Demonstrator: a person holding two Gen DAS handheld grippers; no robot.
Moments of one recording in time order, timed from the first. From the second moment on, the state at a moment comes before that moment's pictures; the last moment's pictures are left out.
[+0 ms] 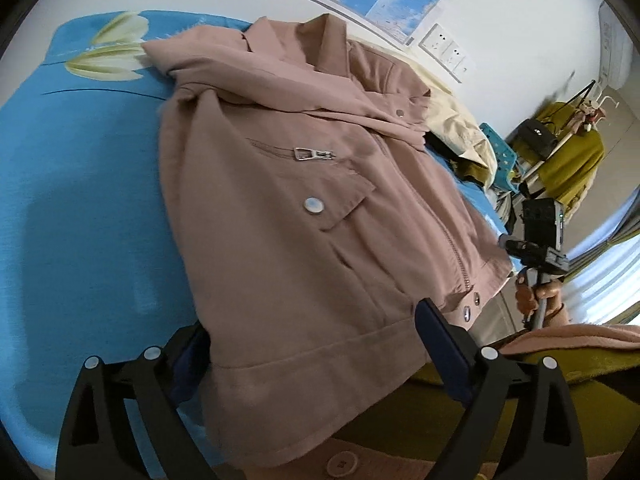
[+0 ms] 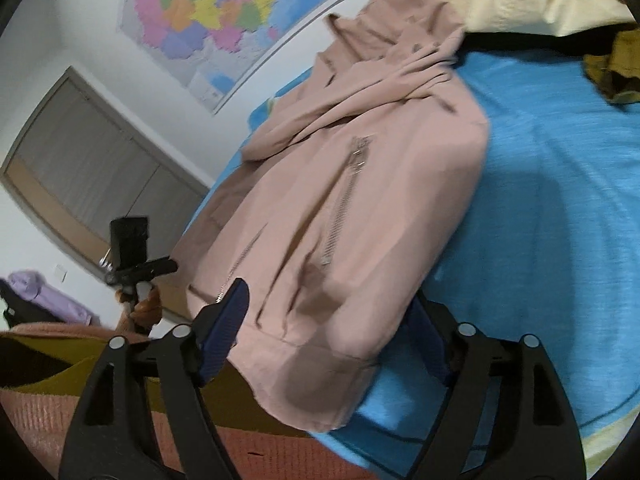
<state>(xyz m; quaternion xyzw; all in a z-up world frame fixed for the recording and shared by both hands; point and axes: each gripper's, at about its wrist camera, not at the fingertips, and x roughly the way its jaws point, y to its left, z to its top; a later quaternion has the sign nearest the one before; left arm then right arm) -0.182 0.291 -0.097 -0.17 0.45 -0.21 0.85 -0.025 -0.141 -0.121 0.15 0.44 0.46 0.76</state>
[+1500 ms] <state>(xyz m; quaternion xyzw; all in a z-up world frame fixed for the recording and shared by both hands) -0.227 0.350 0.004 -0.35 0.32 -0.14 0.87 -0.077 -0.182 -0.002 0.28 0.30 0.54 0.73</state>
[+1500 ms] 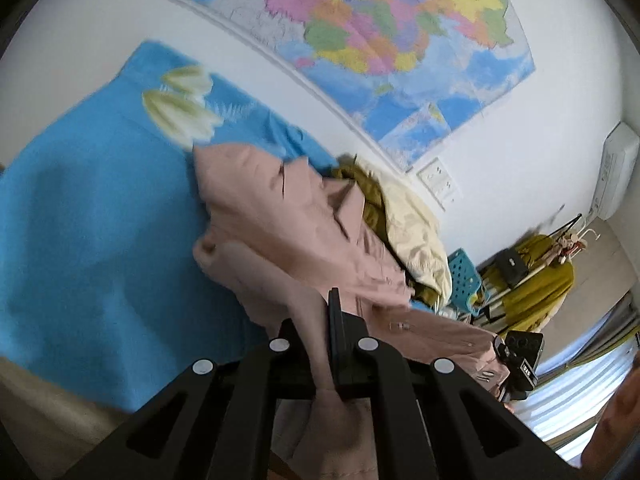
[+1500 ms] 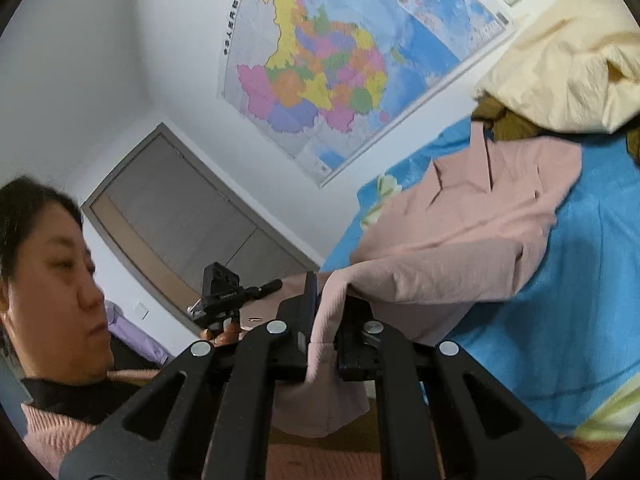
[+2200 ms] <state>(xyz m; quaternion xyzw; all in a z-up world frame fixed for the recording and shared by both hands) 0.053 0.371 0.007 -0.25 0.47 -0.02 0.84 0.189 -0.137 -0.012 0.35 0.43 0.36 0.76</state>
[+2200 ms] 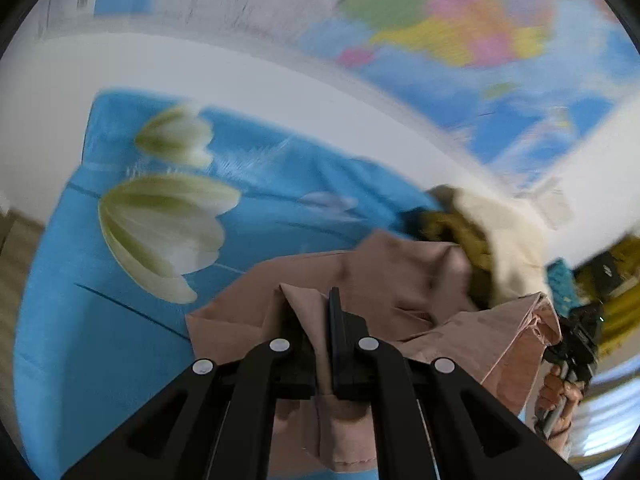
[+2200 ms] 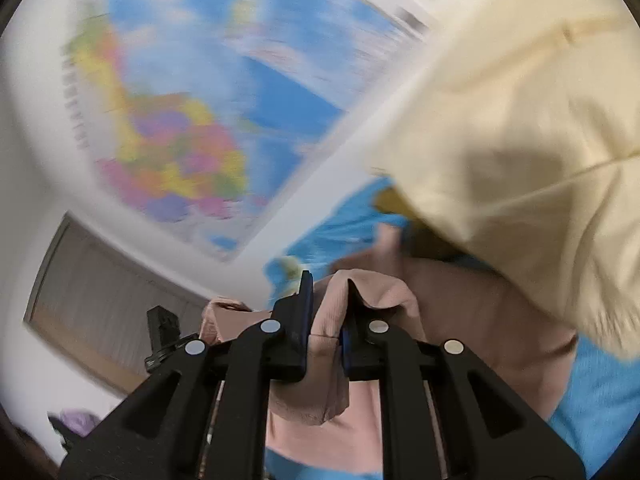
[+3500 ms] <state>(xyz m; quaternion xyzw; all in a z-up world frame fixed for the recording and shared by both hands) 0.105 0.322 -0.029 -0.04 0.45 0.05 0.89 0.199 0.013 -0.016 -0.01 0.38 0.34 0.86</state>
